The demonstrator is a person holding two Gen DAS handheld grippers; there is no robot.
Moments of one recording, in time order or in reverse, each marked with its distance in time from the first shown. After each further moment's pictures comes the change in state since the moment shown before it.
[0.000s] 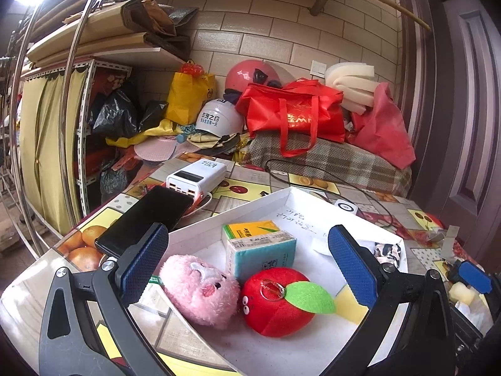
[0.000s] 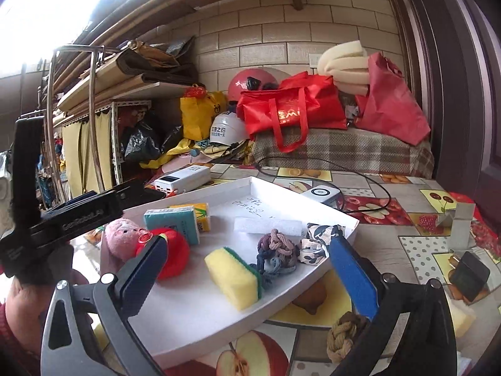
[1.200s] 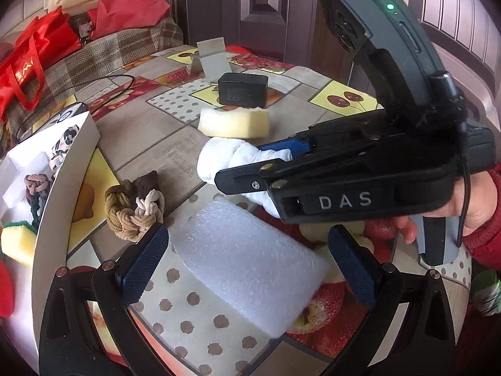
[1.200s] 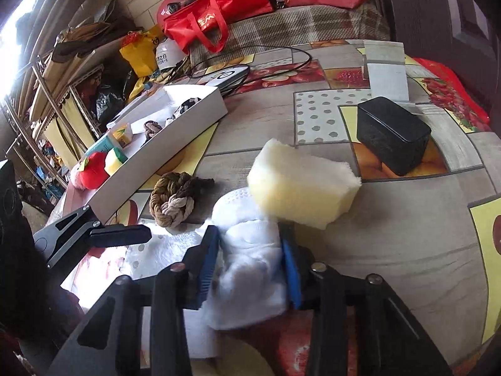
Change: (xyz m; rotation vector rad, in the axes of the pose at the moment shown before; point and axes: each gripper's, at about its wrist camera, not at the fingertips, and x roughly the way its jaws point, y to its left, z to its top) left arm -0.030 -0.257 -0.102 0.646 0.577 -0.717; right arm -0.038 -0.172 -0.066 0.307 0.484 0.056
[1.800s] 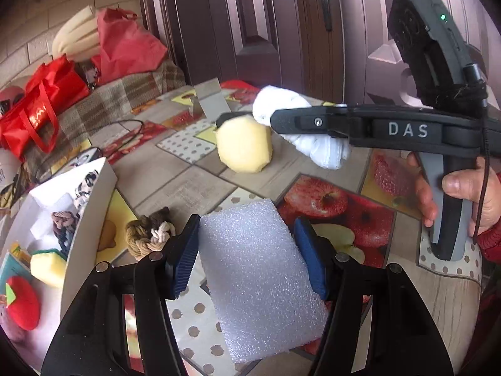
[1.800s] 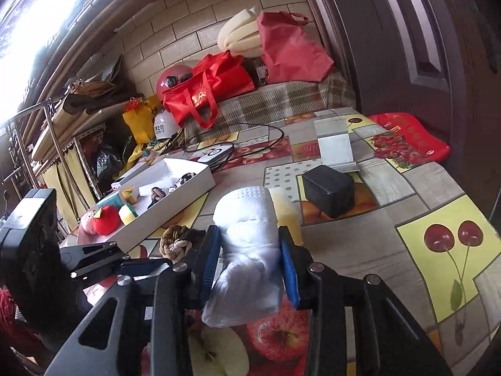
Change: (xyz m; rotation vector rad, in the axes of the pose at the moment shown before) left arm -0.038 -0.019 -0.008 0.100 -0.209 0.107; right arm -0.084 -0.010 -0.023 0.042 -0.379 -0.067
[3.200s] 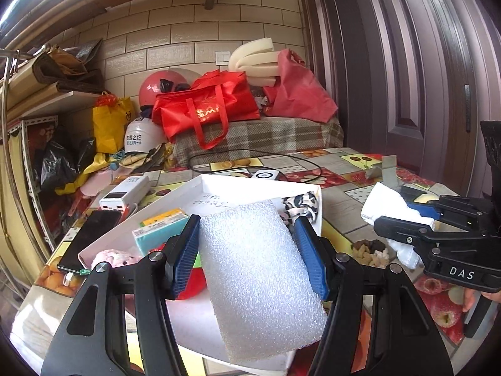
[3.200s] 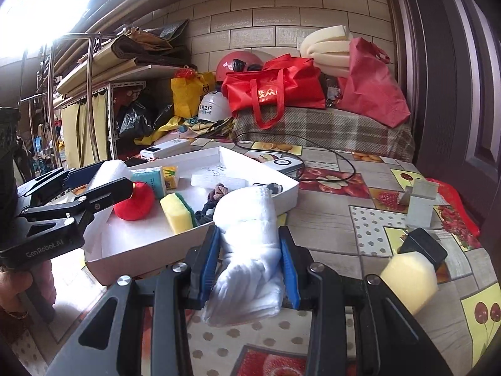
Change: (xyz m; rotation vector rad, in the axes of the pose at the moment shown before) left arm -0.085 0.143 -0.061 -0.350 -0.242 0.539; right arm 0.073 0.135 -0.001 -0.346 -0.014 0.049
